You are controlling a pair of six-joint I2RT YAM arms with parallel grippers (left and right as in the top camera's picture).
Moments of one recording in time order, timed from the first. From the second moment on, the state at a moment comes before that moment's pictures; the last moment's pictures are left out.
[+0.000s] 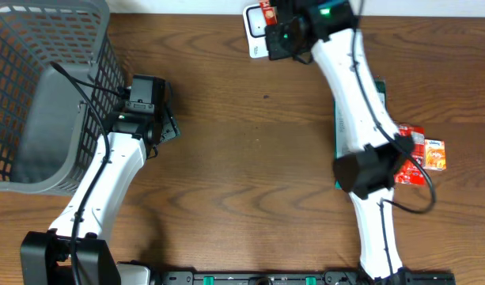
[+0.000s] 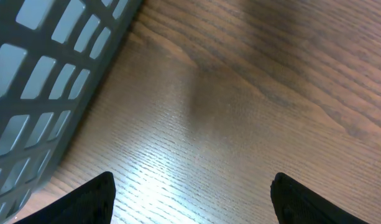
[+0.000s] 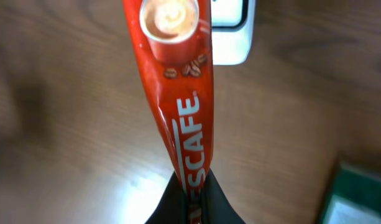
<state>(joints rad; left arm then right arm) -0.13 1.50 1.07 -0.73 -0.24 -0.48 0.39 2.40 2.64 -1.30 -0.03 0.15</state>
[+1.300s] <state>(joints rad) -0.13 1.50 1.07 -0.73 -0.24 -0.49 0.35 2.59 2.64 -1.21 -0.04 0.14</state>
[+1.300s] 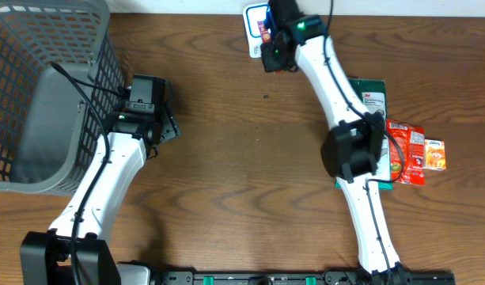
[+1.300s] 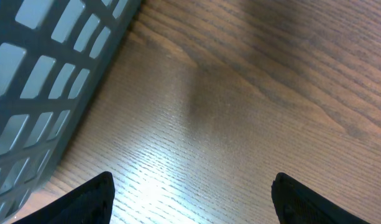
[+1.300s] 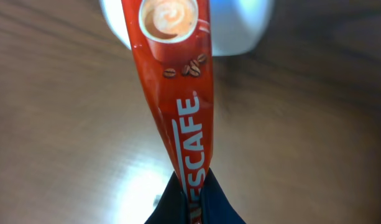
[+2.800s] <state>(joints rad) -0.13 1.50 1.07 -0.73 -0.25 -0.49 0.22 1.66 1.58 -1.47 0.37 0.41</state>
